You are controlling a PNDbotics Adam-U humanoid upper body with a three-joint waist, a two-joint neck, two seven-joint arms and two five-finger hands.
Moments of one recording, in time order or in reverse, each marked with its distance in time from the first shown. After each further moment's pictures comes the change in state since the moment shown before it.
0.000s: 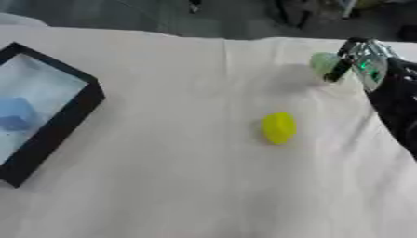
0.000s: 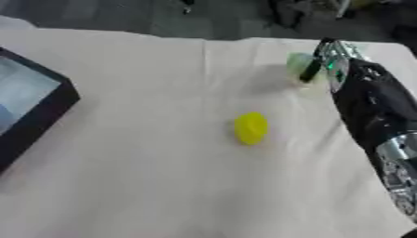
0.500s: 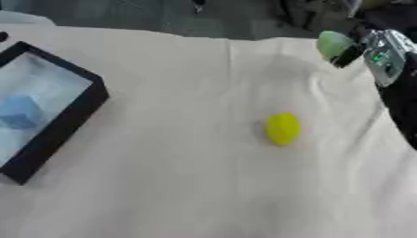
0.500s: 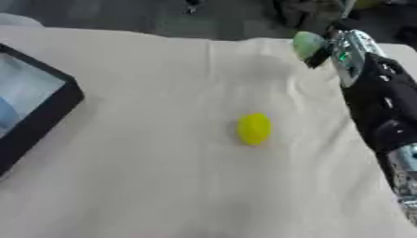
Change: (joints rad) left arm -0.001 0.000 0.000 0.000 0.000 0.000 -0.001; right arm 0.065 -0.010 0.001 -0.182 -0.104 -0.054 -0.044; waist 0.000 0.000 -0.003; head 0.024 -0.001
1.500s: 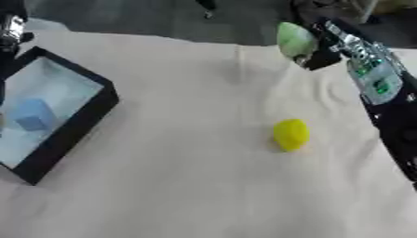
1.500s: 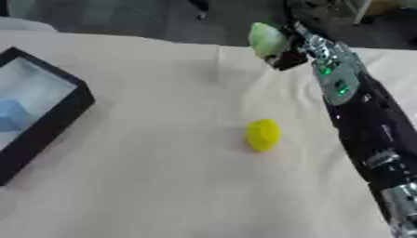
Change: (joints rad) left arm -0.039 0.000 -0.046 -0.001 -0.012 0.036 -0.083; right arm 0.126 0.110 0.135 -0.353 -0.324 -0.180 -0.011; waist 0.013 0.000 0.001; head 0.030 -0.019
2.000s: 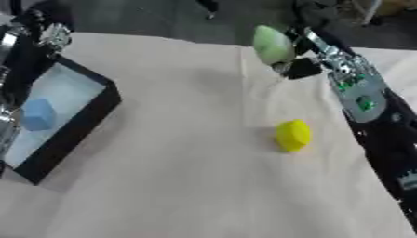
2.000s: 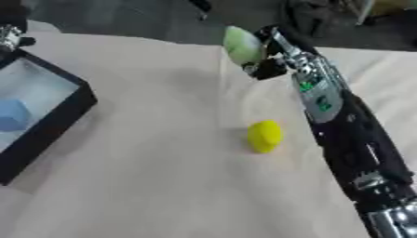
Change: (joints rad) left arm -0.044 -0.001 -0.062 -0.047 -0.102 0.060 -0.144; right arm 0.089 0.056 0.030 -0.153 -0.025 -0.014 -0.021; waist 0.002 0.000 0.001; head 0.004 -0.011
